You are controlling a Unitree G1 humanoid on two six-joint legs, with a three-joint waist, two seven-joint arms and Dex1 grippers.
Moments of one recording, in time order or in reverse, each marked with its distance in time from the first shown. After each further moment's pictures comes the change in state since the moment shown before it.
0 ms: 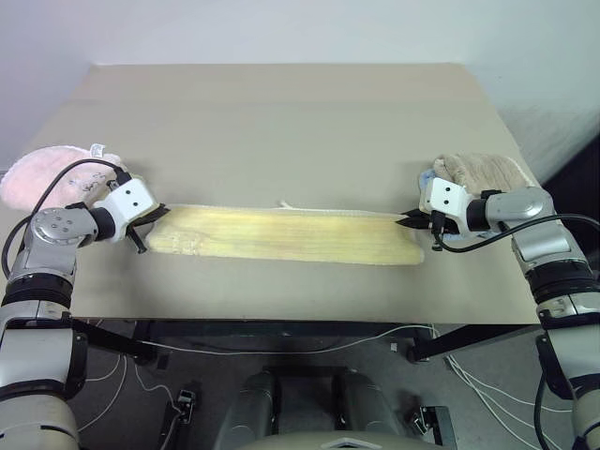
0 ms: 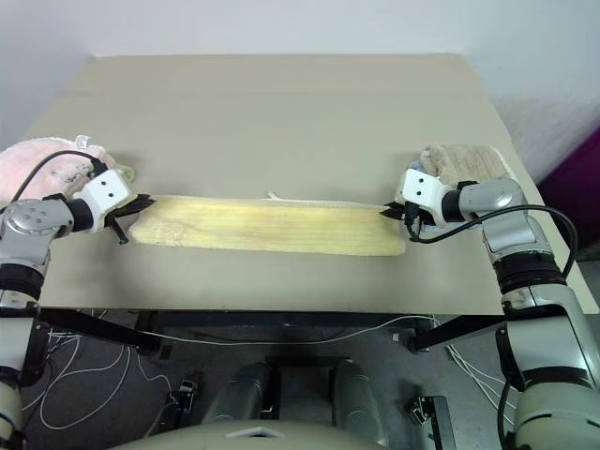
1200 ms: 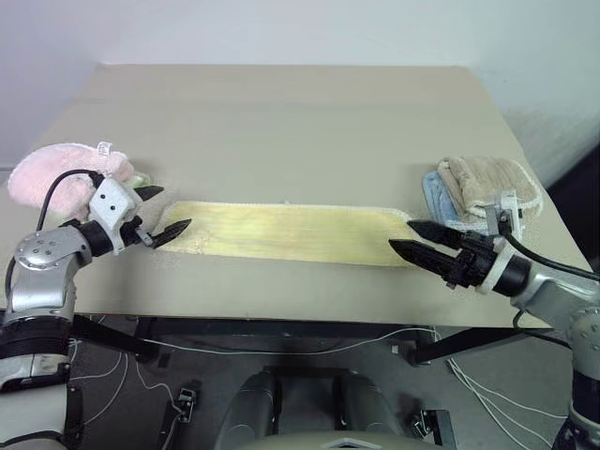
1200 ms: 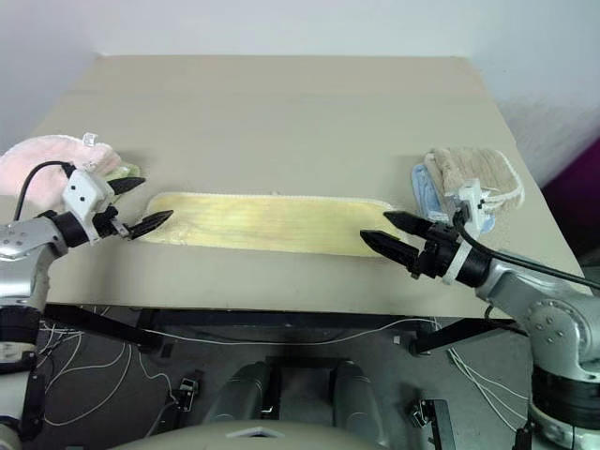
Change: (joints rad) left arm 0.372 -0.072 0.227 -0.698 -0.396 0.329 -0.115; right arm 0.687 0.170 -0.621 -1.124 1.125 1.225 -0.626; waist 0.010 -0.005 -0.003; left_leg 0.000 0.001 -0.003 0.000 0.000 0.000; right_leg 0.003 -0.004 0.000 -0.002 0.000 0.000
